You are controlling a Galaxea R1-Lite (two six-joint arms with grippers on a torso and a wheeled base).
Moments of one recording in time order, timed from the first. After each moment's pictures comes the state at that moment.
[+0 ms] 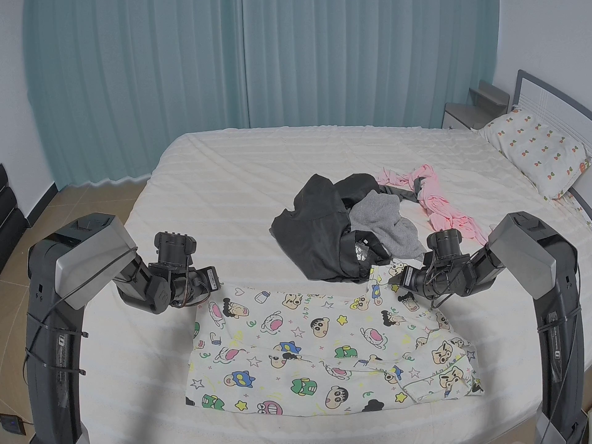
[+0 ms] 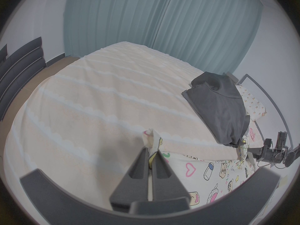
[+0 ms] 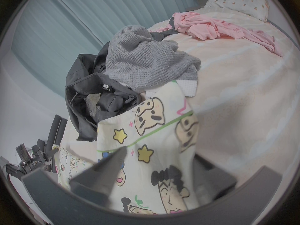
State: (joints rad) left arm -0.17 2.47 -1.20 -0.61 -0.01 -0.41; right arm 0.15 2.59 -1.41 -0.41 0.18 0.49
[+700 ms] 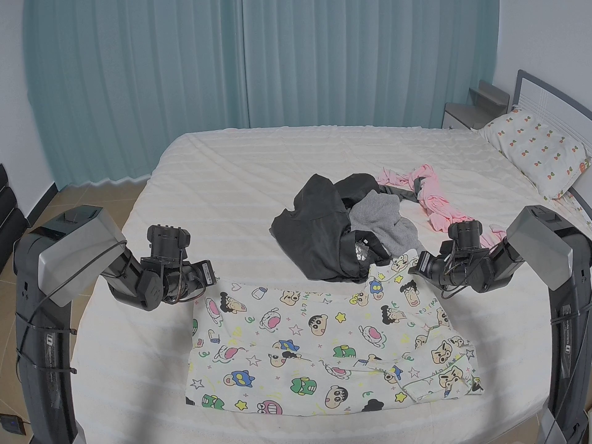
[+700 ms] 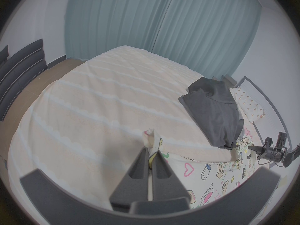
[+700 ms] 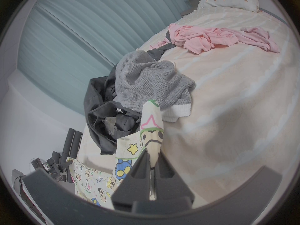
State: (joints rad) left arm -0.16 2.38 -1.13 -0.61 0.00 -0.41; right arm 0.08 2.50 -1.28 -0.58 0.31 0.57
